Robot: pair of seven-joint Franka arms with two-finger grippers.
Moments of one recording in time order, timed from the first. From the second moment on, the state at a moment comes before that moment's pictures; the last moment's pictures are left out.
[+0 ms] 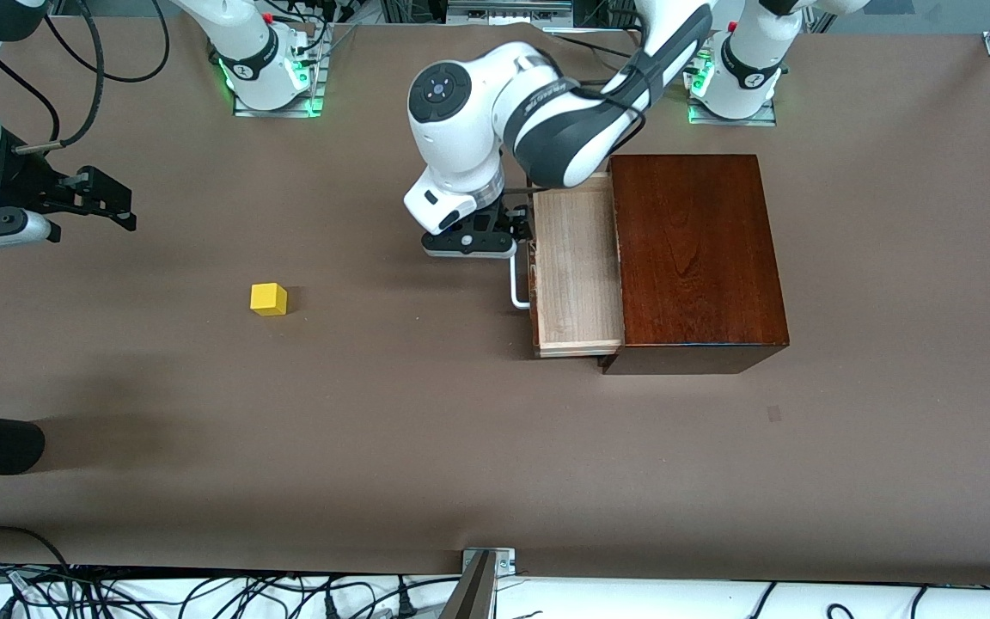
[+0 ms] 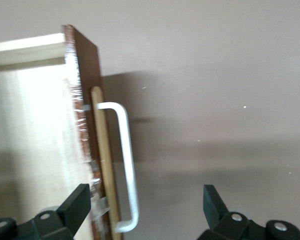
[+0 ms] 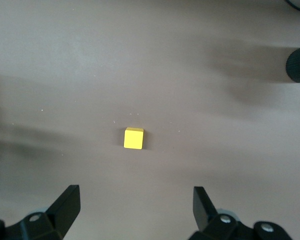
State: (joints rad) left arm -0.64 0.69 -0.31 -1.11 0.27 1.66 -0.88; right arm 0.16 0.05 -0.10 -1.59 0.02 1.65 -0.11
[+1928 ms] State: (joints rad) left arm -0.16 0.02 0.03 -1.57 0.03 1.60 0.05; right arm 0.16 0.03 0.00 -2.04 -0.01 2.09 0.04
